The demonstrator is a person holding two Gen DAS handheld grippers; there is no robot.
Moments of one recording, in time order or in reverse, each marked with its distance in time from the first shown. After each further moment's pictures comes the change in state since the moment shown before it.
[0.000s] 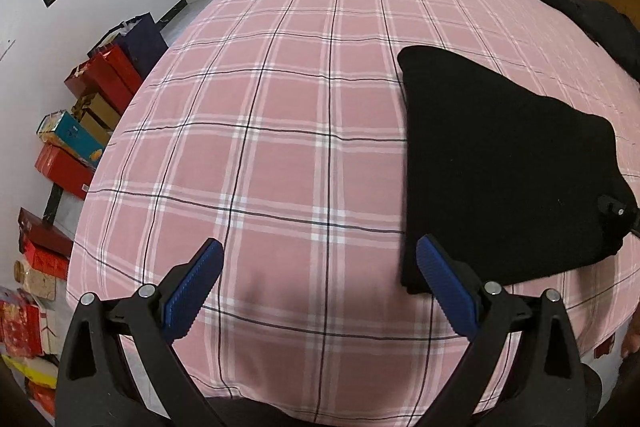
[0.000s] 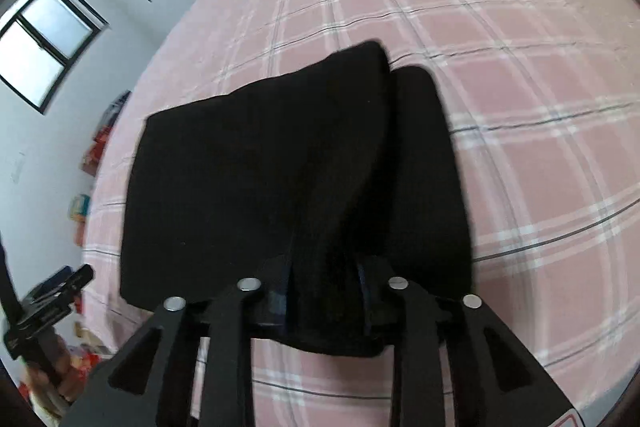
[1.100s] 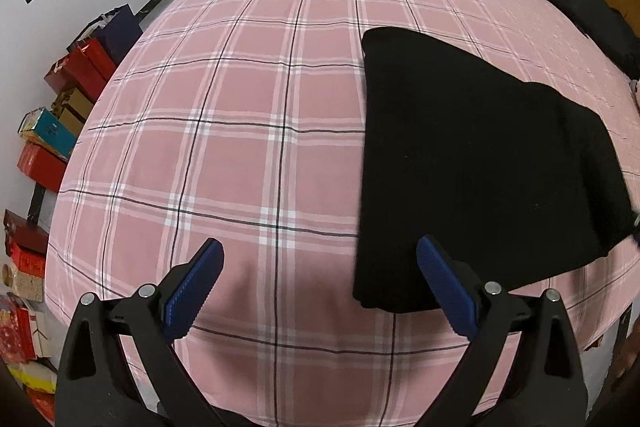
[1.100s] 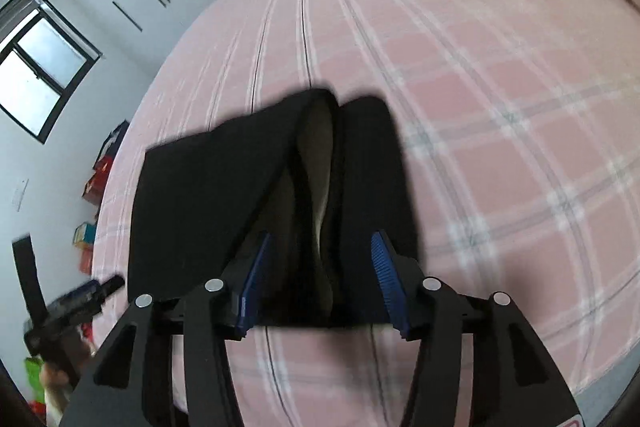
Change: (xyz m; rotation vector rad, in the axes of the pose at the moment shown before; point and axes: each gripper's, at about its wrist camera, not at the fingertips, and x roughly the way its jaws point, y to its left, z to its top) left arm 0.019 -0.027 0.005 0.006 0.046 -0.063; right arm -0.013 0.000 -0.015 0.093 -0.025 0.055
